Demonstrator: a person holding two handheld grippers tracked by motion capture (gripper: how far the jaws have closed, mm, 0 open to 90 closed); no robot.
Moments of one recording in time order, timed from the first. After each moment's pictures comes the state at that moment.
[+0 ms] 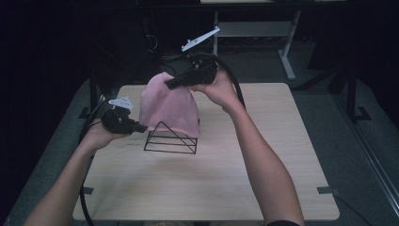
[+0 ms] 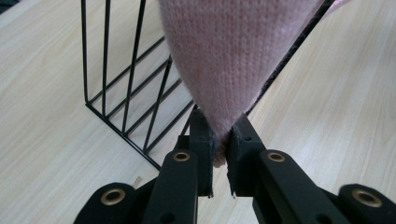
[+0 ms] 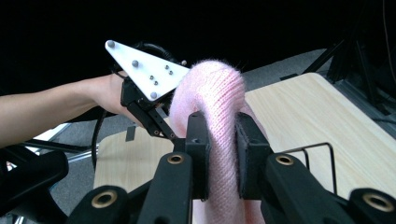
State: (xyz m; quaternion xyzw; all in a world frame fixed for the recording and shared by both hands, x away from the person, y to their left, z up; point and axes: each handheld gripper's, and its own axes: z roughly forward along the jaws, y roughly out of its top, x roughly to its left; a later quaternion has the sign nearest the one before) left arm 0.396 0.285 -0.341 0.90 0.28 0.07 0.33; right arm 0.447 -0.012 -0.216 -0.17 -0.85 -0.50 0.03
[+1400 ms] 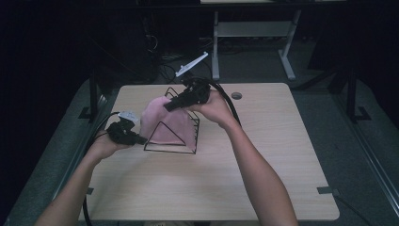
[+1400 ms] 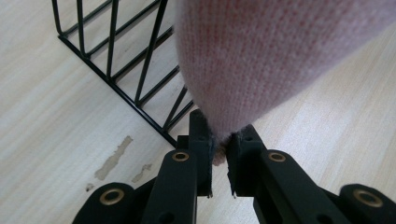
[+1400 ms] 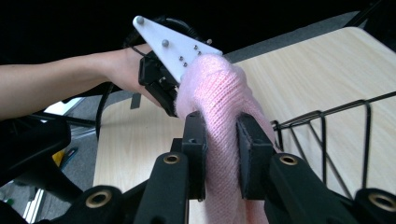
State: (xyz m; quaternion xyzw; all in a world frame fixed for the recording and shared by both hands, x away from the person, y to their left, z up) left arm 0.399 0.292 -0.398 0.91 0.31 0.05 0.28; right arm 0.443 0.006 -0.274 -0.16 -0.87 -0.46 0.06
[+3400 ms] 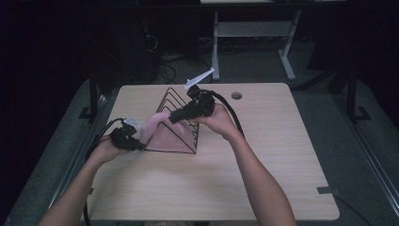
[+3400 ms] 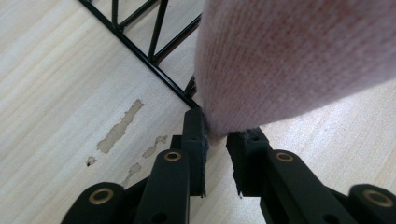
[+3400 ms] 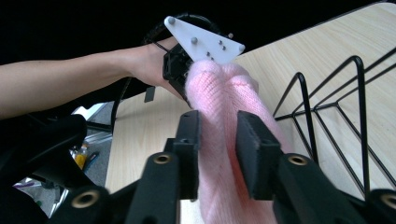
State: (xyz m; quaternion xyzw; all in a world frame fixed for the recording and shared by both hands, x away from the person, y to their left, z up) left arm 0.403 0.295 -0.428 0.91 0.33 0.06 0.23; right arm 0.436 -0.008 -0.317 -0.17 -0.85 -0.48 0.11
